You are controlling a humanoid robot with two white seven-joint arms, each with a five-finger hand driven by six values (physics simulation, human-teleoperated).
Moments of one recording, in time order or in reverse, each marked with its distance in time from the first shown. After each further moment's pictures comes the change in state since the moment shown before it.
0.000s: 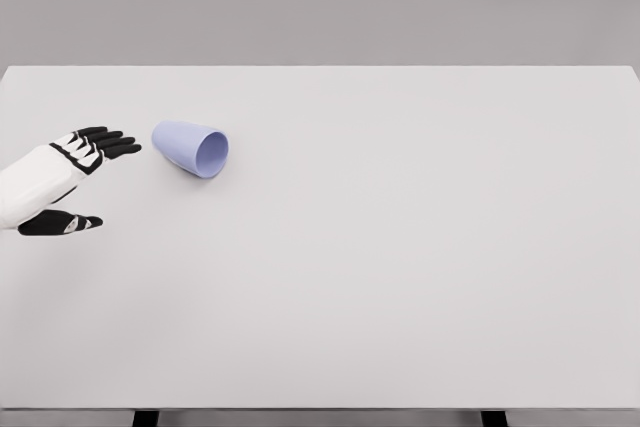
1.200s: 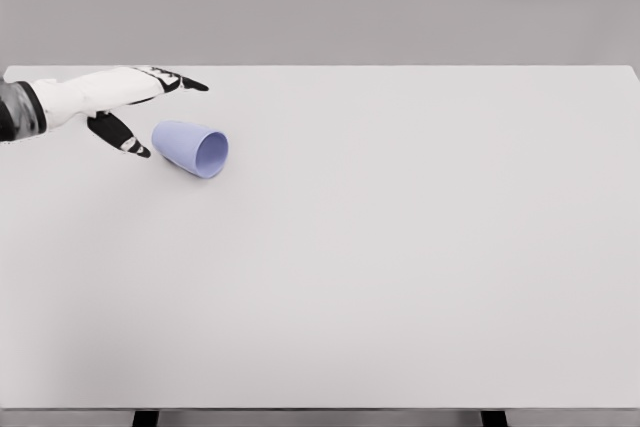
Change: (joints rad) left arm -0.756 -0.169 -0.466 0.326 0.187 0.203 -0.584; right arm 0.000 0.000 -0.001 0.003 0.001 0.002 0.001
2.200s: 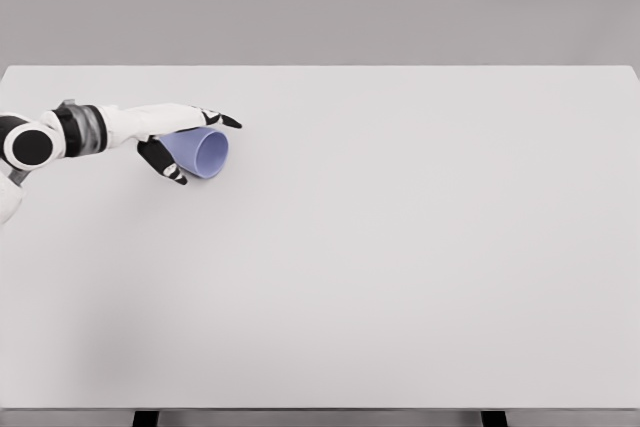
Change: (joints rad) left arm -0.071 -0.116 -0.184 0.146 0.004 0.074 -0.001; right arm 0.000 0.000 0.000 0.000 0.000 0.000 0.000
